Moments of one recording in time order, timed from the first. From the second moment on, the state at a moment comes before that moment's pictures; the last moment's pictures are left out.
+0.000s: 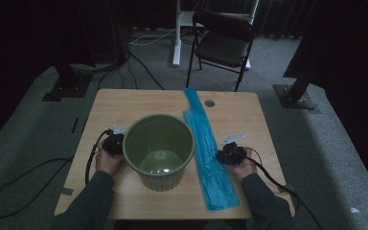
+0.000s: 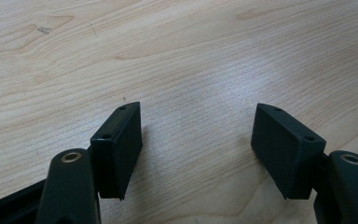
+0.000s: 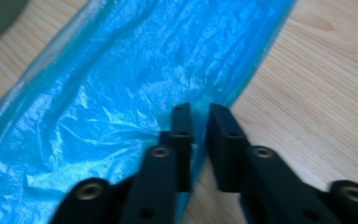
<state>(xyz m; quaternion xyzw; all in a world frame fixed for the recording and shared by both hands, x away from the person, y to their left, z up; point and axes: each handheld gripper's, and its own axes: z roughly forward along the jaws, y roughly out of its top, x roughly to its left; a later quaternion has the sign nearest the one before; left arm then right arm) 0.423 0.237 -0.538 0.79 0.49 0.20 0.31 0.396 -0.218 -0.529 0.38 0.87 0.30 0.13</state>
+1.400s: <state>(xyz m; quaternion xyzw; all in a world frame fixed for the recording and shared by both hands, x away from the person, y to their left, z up) 0.406 0.254 -0.507 0.81 0.46 0.14 0.34 0.407 -0.268 -0.525 0.42 0.86 0.26 0.14</state>
